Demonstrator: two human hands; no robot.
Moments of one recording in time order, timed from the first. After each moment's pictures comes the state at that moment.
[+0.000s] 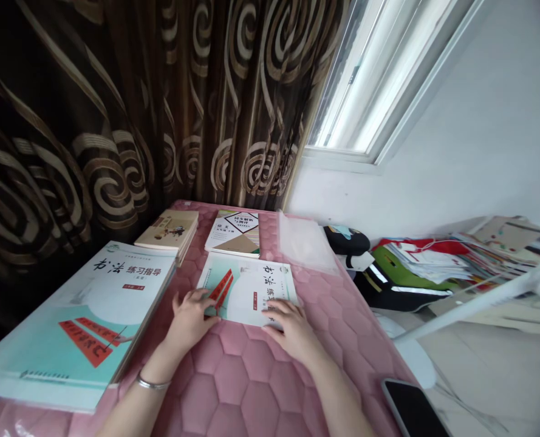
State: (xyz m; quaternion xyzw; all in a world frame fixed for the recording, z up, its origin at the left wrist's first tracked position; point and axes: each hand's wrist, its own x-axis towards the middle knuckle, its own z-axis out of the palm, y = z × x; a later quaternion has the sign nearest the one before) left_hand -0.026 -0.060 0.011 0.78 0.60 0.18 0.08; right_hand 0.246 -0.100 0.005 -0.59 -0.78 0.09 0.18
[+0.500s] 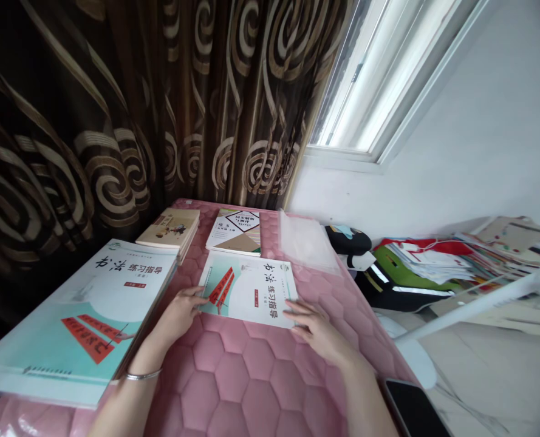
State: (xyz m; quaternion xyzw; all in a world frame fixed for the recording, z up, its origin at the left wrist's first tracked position) left_hand -0.065 -0.040 0.005 0.79 0.54 0.22 0.20; right_hand 0.302 -0.105 0.008 -0.61 -0.75 0.21 0.17
